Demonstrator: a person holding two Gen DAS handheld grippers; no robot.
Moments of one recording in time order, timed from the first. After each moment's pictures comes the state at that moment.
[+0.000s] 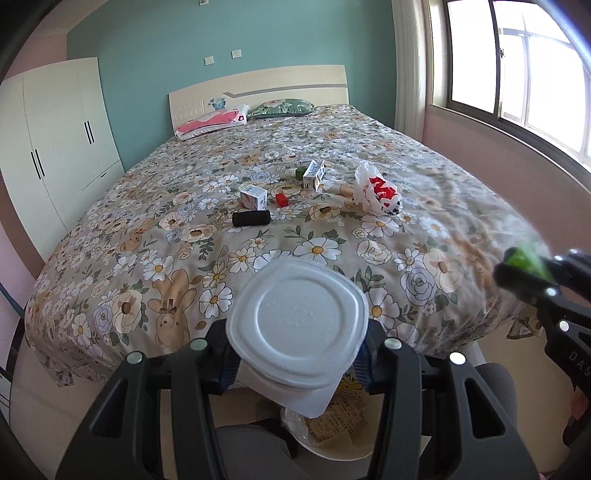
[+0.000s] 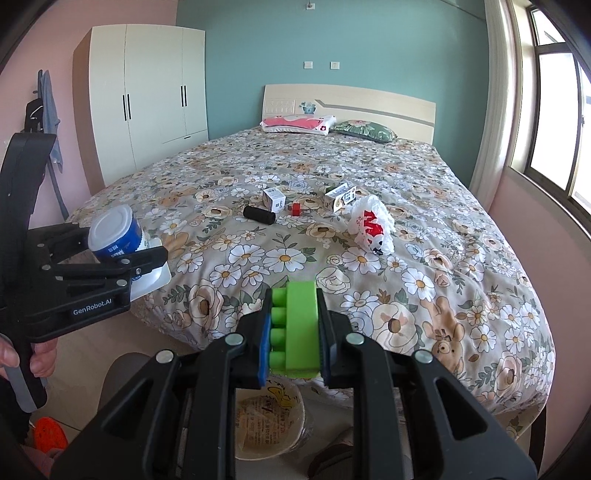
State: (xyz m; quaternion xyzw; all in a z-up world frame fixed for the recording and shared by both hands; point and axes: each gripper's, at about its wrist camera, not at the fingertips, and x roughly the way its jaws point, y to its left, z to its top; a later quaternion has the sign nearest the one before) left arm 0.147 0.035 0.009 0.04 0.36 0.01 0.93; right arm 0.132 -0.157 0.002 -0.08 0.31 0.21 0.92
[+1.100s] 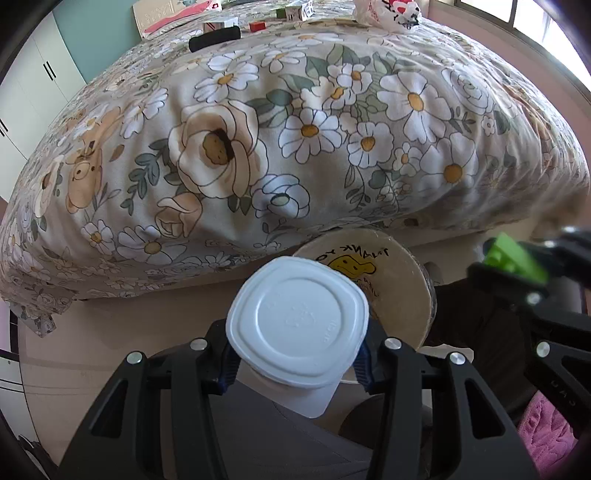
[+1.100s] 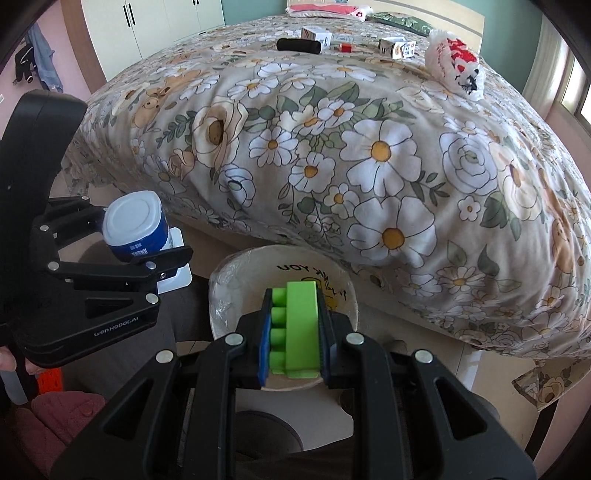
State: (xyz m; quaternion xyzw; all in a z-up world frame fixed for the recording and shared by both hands) left arm 0.157 0.043 -0.195 0.05 0.56 -0.01 0.83; right arm 0.153 -0.103 -0.202 -0.13 0.51 0.23 0.82
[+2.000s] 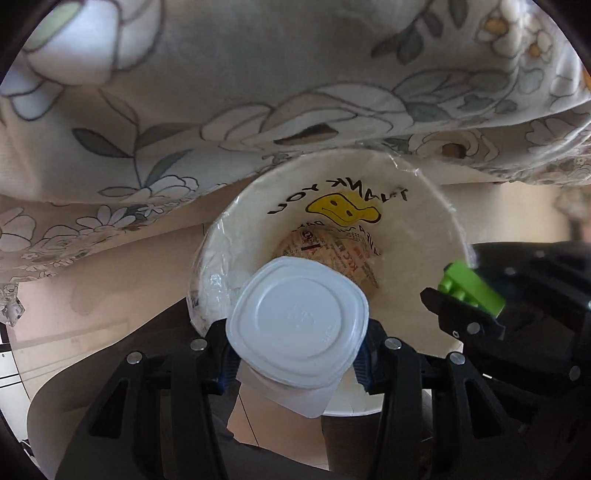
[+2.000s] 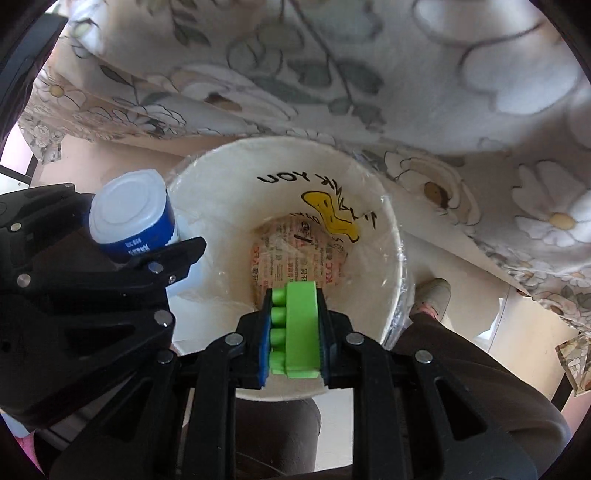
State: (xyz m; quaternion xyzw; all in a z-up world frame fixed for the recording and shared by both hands) left arm 0.221 0.022 -0.349 0.04 0.68 -0.03 0.74; right arm 0.219 -0.094 -0.370 -0.12 0.65 0.22 0.72
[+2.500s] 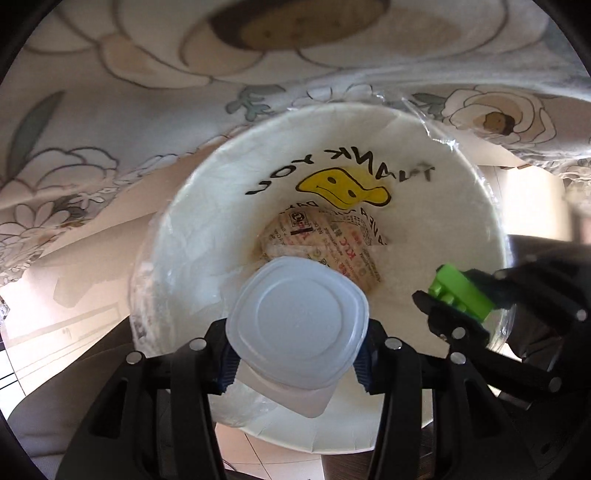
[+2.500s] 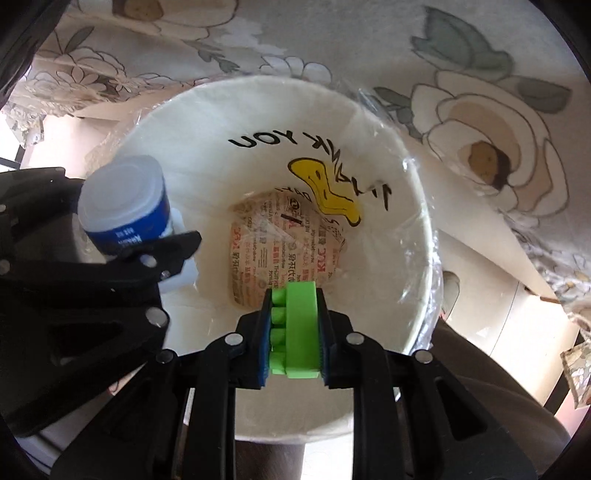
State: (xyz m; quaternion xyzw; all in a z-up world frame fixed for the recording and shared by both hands) left arm 0.239 0.022 -0.408 0.02 0.71 -0.05 0.70; right arm 0.230 -0.087 -0.437 -0.15 0.68 0.21 0.69
